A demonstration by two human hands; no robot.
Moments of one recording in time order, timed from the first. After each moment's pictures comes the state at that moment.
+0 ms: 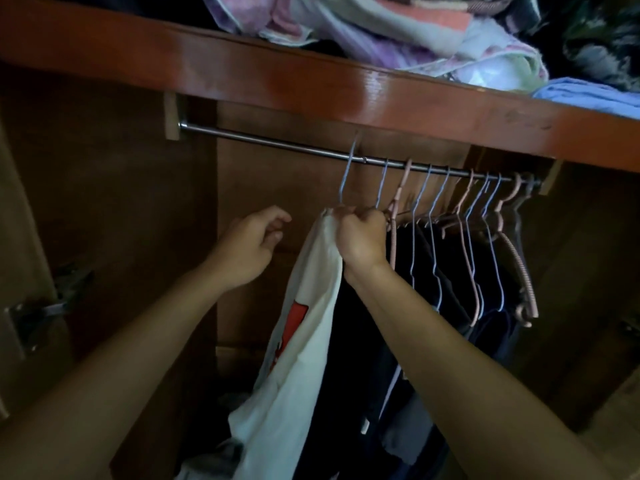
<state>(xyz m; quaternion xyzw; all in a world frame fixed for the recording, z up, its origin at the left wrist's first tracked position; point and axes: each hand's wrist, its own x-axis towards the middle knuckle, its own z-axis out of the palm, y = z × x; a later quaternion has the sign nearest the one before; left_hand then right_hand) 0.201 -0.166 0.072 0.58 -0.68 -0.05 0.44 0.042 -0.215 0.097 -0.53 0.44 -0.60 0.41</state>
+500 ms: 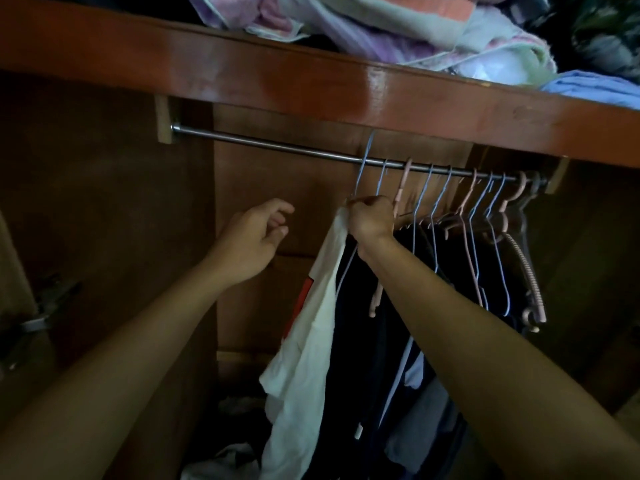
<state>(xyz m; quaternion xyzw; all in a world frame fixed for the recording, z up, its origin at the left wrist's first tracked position) 0.197 -0.181 0.083 0.57 -0.69 -0.05 0.45 0.025 -0.274 0.115 -0.54 0.52 -0.57 0.34</state>
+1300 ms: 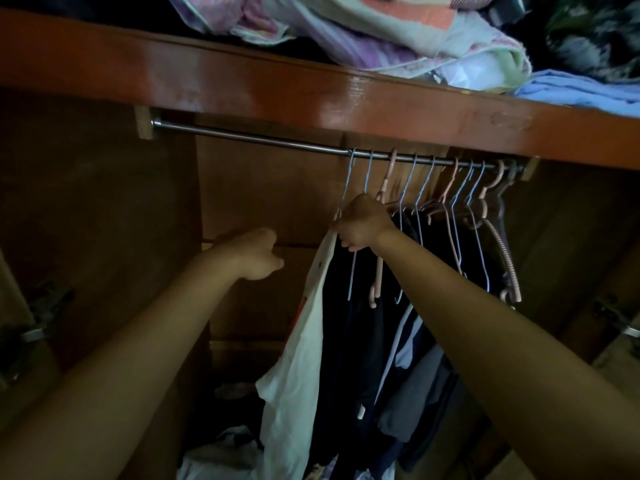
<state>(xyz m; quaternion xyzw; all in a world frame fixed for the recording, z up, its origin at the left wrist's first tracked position) 0.183 -0.181 0.100 0.73 -0.66 -0.15 0.13 0.000 -0.261 0.130 -0.73 0.59 -0.26 0.24</state>
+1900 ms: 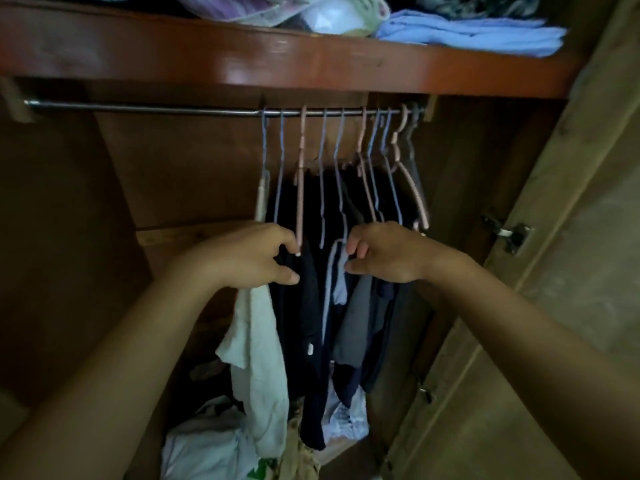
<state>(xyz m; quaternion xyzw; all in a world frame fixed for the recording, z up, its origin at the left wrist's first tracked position) 0.076 -0.106 0.115 0.55 -0.81 -0.18 0.06 -0.160 -0.122 0.109 -0.81 0.55 -0.06 0.16</state>
